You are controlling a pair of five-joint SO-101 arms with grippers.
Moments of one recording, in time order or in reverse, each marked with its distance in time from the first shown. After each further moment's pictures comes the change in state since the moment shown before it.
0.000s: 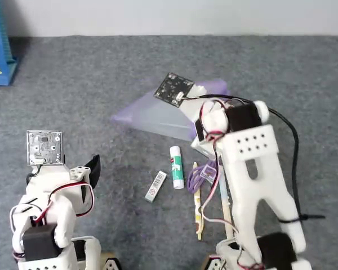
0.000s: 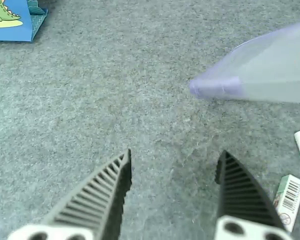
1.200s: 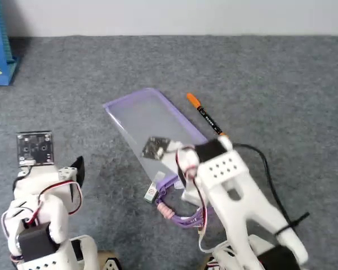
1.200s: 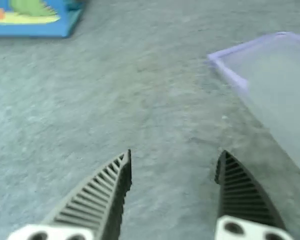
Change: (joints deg) left arm -10.3 0.2 1.8 -2.2 -6.2; right arm -10.6 -9.1 37.1 -8.9 -3.6
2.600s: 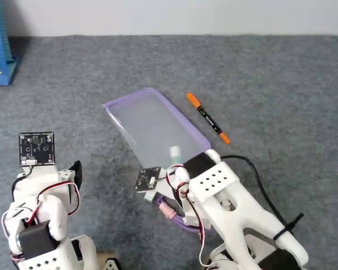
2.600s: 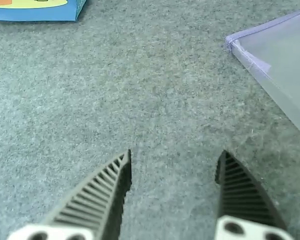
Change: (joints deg) left arm -1.5 0.0 2.4 -0.3 -3.3; right arm -8.2 -1.3 2.5 11.0 4.6
